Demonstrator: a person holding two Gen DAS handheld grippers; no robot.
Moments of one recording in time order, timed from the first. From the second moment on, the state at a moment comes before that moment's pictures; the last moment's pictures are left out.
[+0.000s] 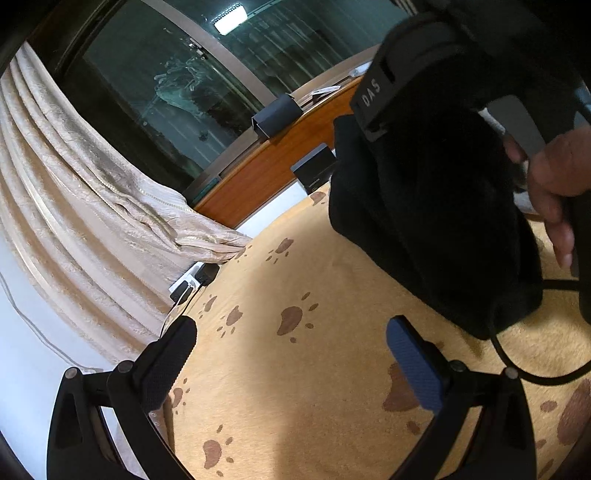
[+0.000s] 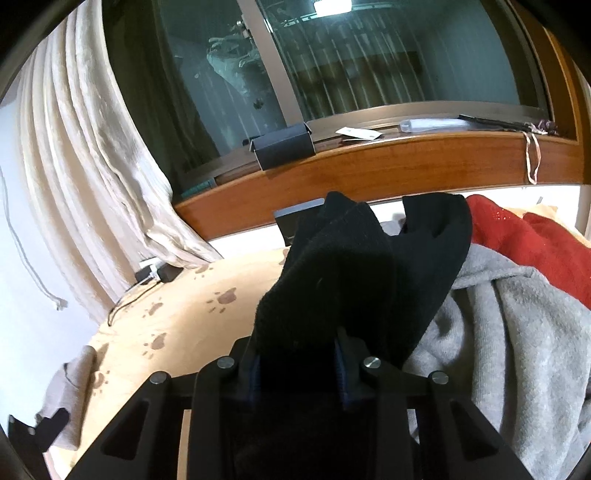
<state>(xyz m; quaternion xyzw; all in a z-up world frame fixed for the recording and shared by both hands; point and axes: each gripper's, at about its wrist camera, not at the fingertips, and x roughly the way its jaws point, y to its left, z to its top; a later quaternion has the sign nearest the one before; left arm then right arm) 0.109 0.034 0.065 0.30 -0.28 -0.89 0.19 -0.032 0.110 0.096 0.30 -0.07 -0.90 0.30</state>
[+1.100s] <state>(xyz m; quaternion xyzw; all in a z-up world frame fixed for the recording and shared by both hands) 0.112 0.030 0.064 0.31 -0.26 -0.90 0.19 0.025 0.107 0.136 0.21 -0.07 -0.90 0.38</state>
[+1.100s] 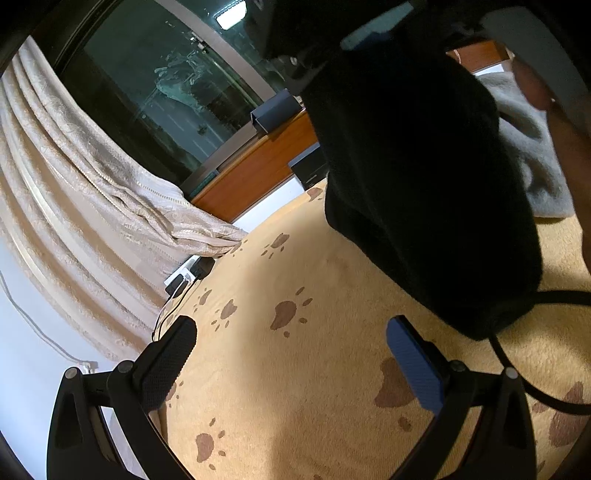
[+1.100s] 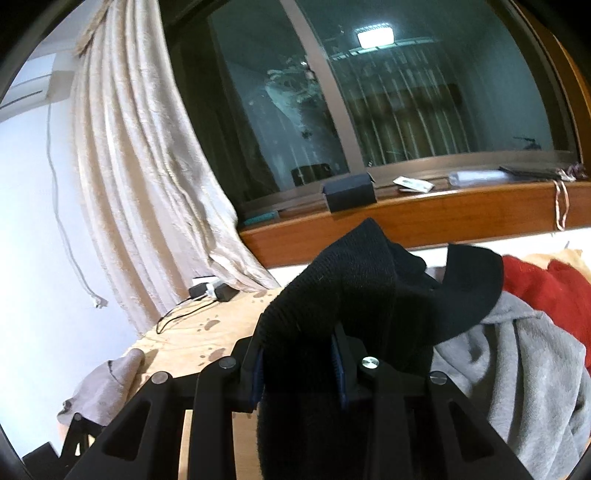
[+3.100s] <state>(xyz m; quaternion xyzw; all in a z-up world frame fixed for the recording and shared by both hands) -0.018 -0.080 0.051 0.49 0.15 -0.86 0.01 -0.012 0.202 0.093 0.28 -0.12 -0.92 0.26</state>
